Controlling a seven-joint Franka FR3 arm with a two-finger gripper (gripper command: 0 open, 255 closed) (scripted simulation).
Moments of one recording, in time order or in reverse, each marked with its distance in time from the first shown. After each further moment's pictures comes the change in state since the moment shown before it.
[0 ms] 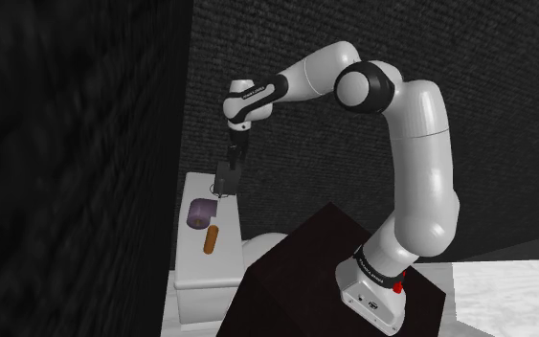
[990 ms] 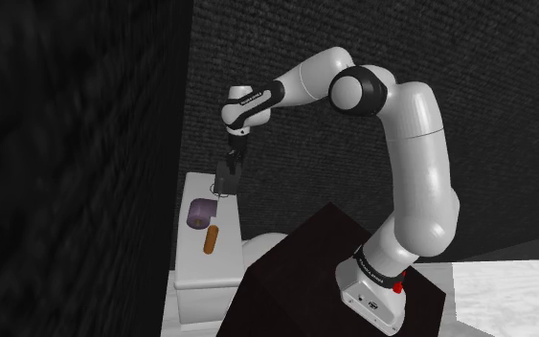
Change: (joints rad) arm -0.002 0.046 0.001 0.013 0.002 0.035 -0.002
